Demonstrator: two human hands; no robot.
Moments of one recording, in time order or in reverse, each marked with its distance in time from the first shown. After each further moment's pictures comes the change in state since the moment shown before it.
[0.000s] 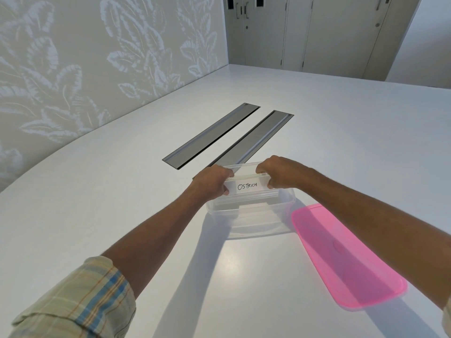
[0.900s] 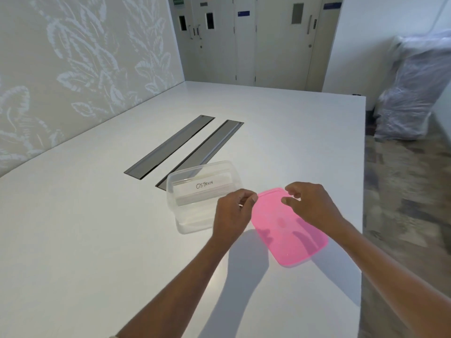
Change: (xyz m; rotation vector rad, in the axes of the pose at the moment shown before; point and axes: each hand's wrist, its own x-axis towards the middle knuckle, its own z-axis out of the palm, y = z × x) left_hand -0.103 0.195 0.043 -0.992 0.418 0.119; right_hand -0.247 0.027 0.038 0.552 0.405 0.606
